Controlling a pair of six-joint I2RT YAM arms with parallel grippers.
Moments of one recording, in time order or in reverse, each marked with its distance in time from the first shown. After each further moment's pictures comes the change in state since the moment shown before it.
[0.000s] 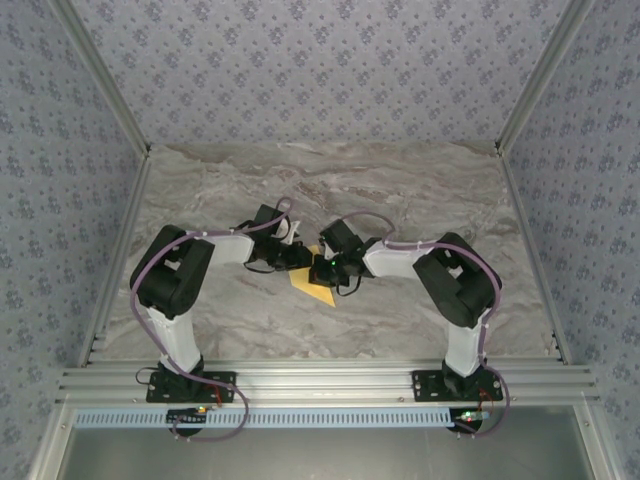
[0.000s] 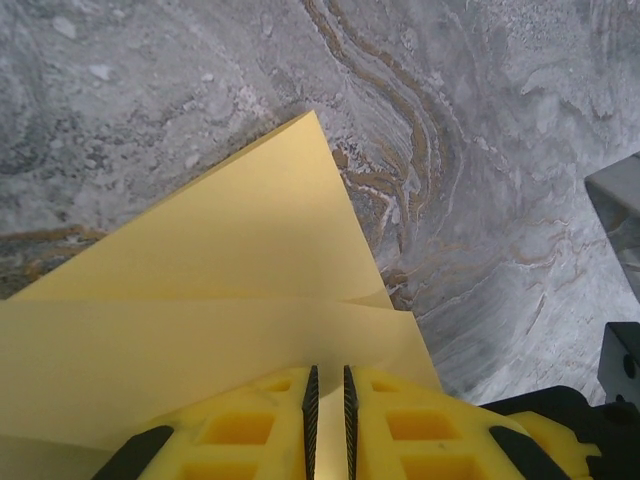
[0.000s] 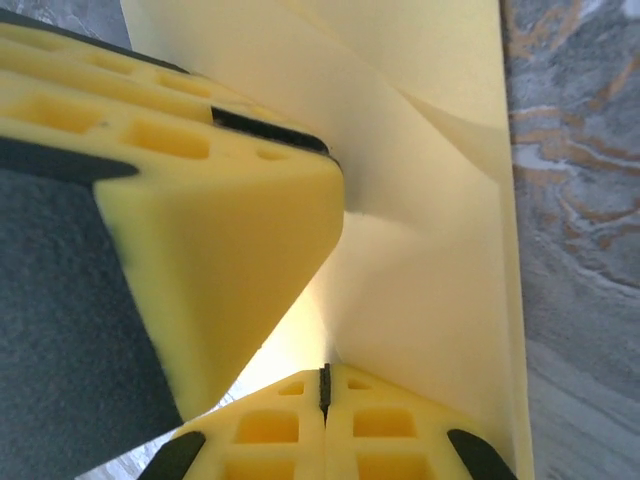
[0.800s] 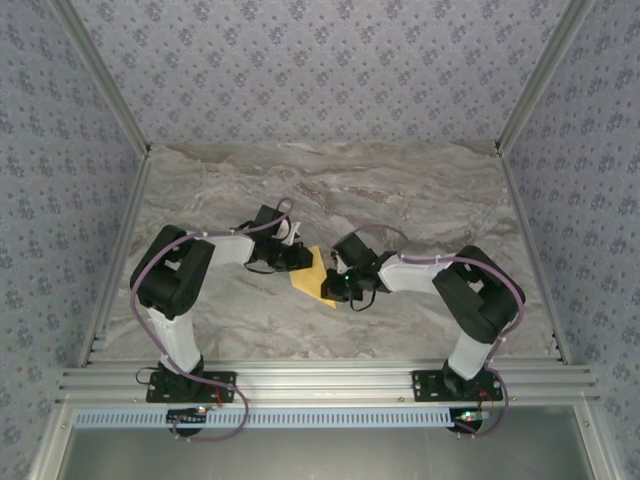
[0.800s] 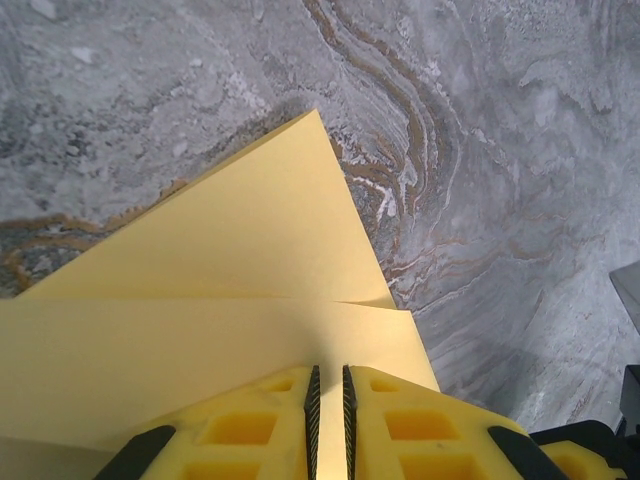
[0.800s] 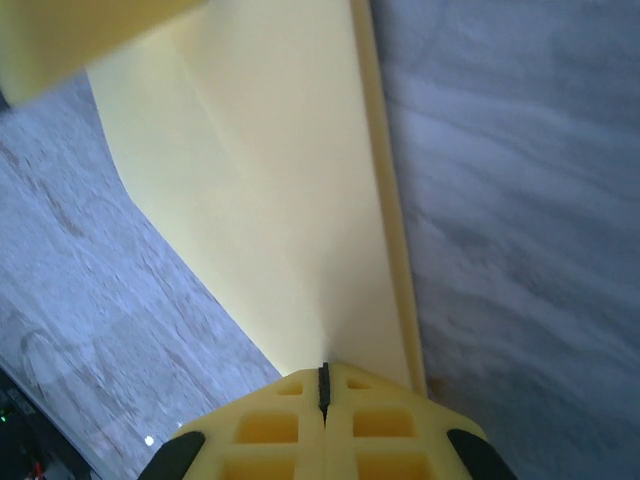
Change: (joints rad) left arm 0.000 0.000 -0.005 0.001 0.000 0.000; right arm 0.008 -0.167 -0.212 0.005 -0.011 0.001
